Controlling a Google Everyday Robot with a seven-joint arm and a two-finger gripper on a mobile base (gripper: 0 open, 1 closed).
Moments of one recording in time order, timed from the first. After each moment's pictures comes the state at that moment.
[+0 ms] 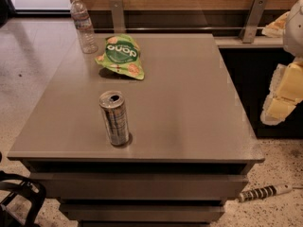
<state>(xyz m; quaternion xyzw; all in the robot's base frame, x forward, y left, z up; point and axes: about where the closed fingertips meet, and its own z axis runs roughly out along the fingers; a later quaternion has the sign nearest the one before) 0.438 -0.212 0.994 -0.60 0.78 -0.05 0.19</state>
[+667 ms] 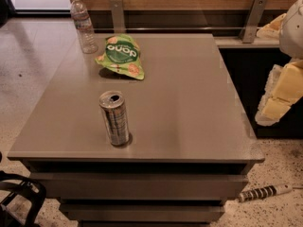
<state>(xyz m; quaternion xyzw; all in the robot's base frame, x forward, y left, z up) 0.438 -0.203 0.991 -0.60 0.77 -0.03 0.20</state>
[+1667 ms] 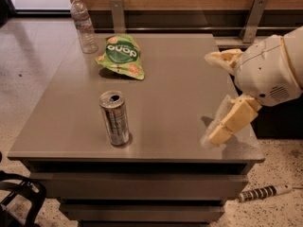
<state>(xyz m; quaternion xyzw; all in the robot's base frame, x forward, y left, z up) 0.424 -0.106 0.951 -0.62 0.68 0.16 0.35</state>
